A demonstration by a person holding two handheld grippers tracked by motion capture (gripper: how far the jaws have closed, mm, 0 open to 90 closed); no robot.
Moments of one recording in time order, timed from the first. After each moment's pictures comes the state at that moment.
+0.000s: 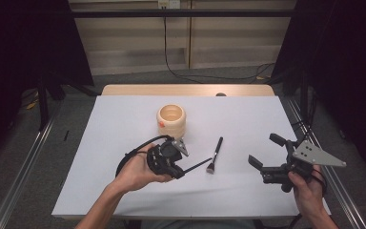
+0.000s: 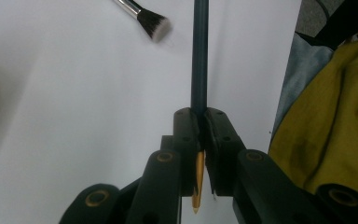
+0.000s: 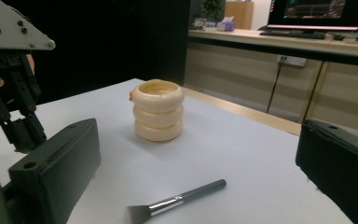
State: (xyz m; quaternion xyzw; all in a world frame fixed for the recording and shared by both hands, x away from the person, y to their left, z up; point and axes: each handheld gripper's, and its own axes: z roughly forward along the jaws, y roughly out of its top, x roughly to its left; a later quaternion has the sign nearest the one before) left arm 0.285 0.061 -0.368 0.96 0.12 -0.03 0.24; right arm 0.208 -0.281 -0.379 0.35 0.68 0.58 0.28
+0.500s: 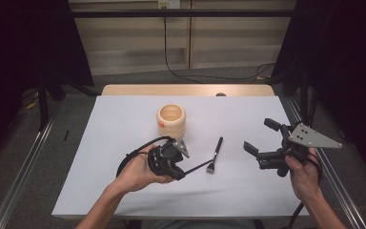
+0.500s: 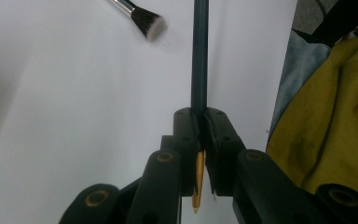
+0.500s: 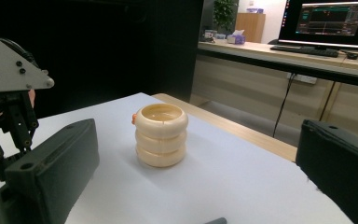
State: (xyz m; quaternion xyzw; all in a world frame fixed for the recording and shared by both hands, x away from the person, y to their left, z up) left arm 0.284 0.058 -0.370 0.97 0.11 -0.04 0.23; right arm 0.237 -0.271 -0.355 0.32 0.68 0.60 0.29
